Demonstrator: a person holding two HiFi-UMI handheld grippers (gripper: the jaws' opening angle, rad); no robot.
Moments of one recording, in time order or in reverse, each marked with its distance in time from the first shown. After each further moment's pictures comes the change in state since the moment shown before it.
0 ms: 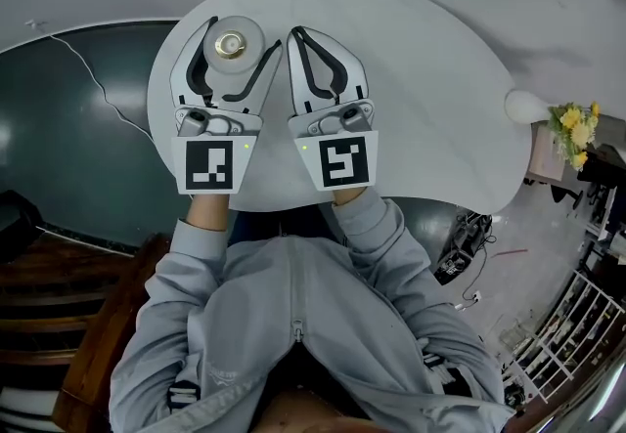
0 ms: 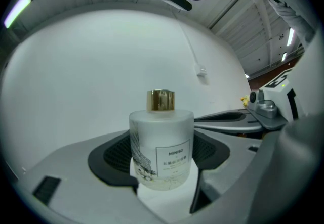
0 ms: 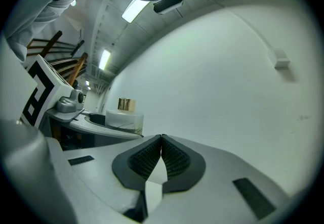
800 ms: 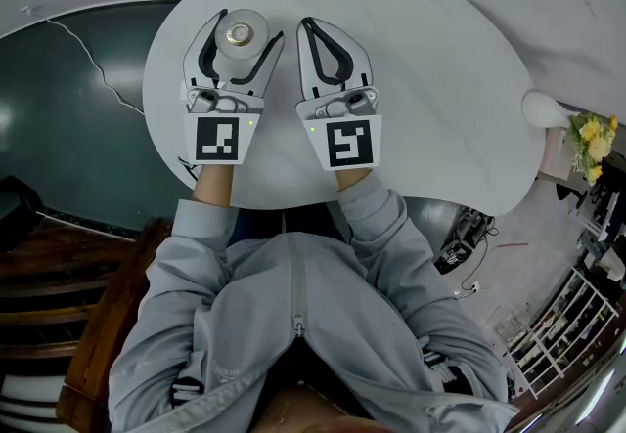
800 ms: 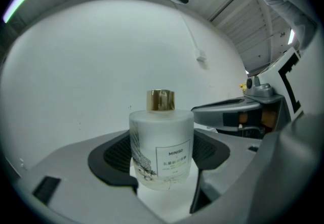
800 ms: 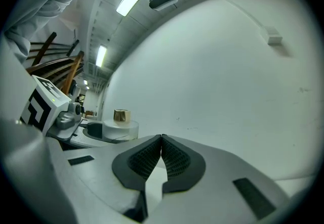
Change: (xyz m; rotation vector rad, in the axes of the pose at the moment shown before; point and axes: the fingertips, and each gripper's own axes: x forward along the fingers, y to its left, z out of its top) left arm 0.018 0.010 -0.091 0.004 0.040 -0.013; right arm 0.014 -0.004 -0.074 0.048 0.052 0.007
